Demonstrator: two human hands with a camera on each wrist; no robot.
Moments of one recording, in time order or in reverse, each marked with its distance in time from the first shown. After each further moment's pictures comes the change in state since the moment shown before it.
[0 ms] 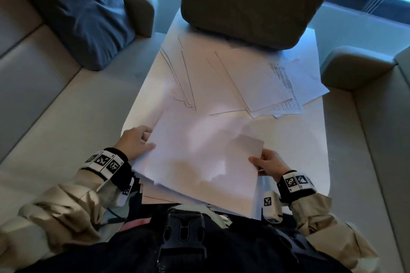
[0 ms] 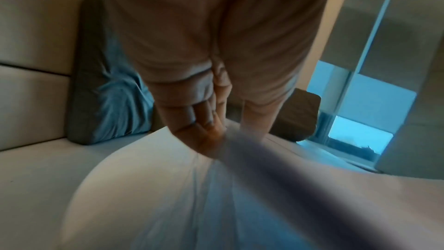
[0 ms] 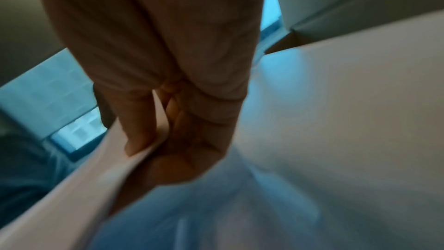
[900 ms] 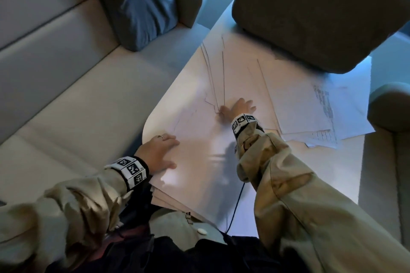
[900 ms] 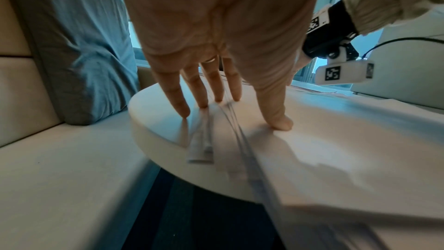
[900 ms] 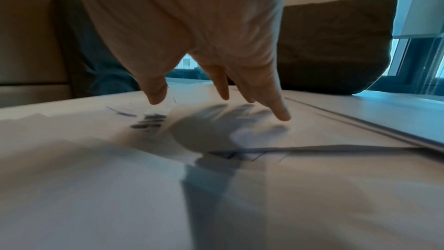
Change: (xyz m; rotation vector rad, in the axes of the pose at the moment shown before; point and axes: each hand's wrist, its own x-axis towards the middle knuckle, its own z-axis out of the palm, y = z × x) left_hand 0.002 -0.042 0.041 0.203 -0.065 0.116; right_hand 0.158 -0.174 0.148 -0.860 0.242 -0.104
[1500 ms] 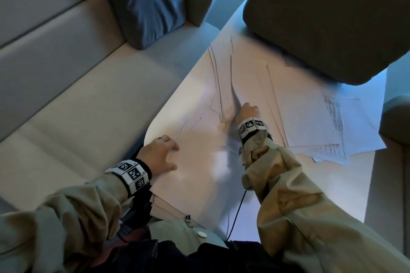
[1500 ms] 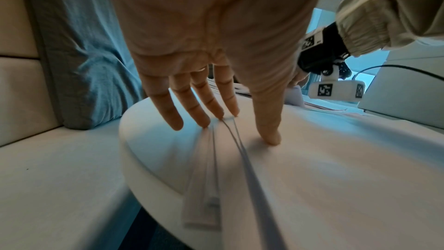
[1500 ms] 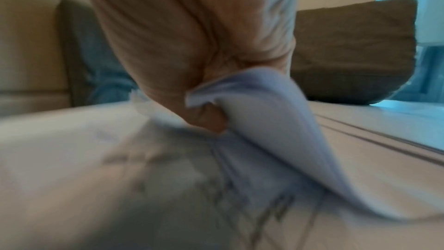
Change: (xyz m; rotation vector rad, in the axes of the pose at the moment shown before) left_hand 0.015 0.004 -0.018 -0.029 -0.016 -0.123; right_hand 0.023 -0.010 -0.015 -0.195 -0.018 -0.080
